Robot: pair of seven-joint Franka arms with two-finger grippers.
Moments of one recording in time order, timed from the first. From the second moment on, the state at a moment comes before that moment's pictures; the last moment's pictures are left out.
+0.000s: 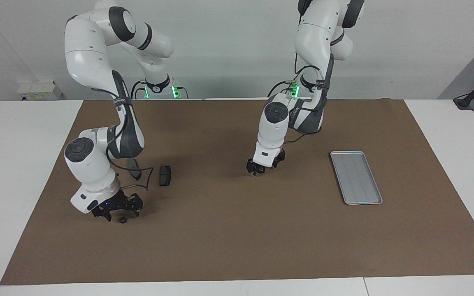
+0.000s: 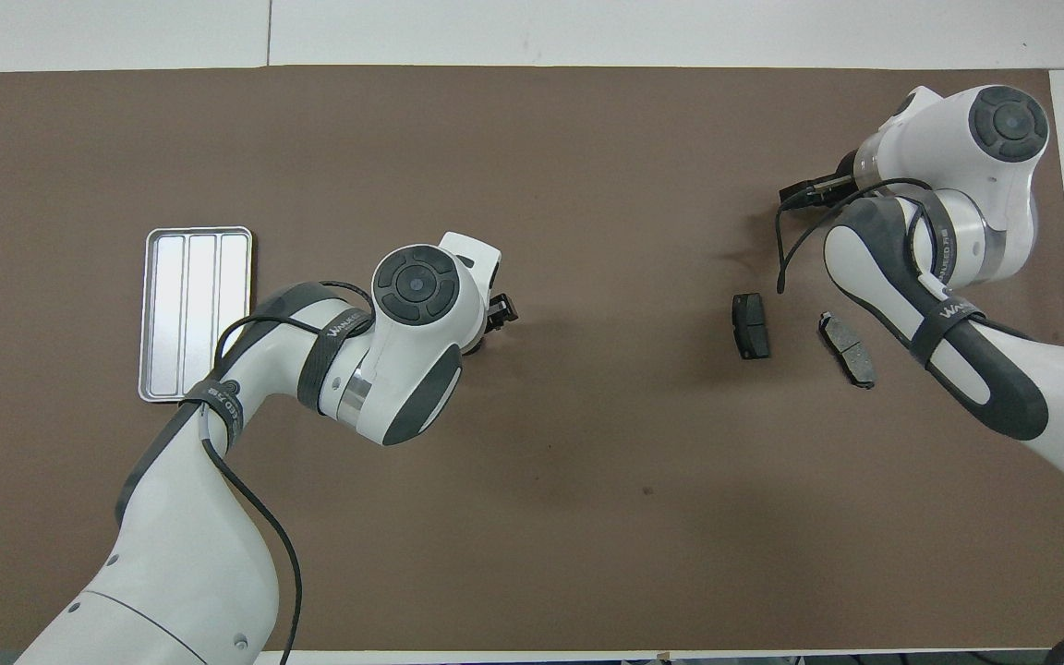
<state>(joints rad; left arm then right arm) -0.58 0.40 -0.02 -1.88 0.00 2.29 -0.93 -0.31 0.66 0.36 -1.57 -0.26 2.33 -0.03</state>
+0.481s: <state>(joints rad) -0.59 0.40 -0.02 -1.89 0.00 2.30 -0.94 -0.31 0.69 0.35 -1.54 -0.26 2.32 -0.03</state>
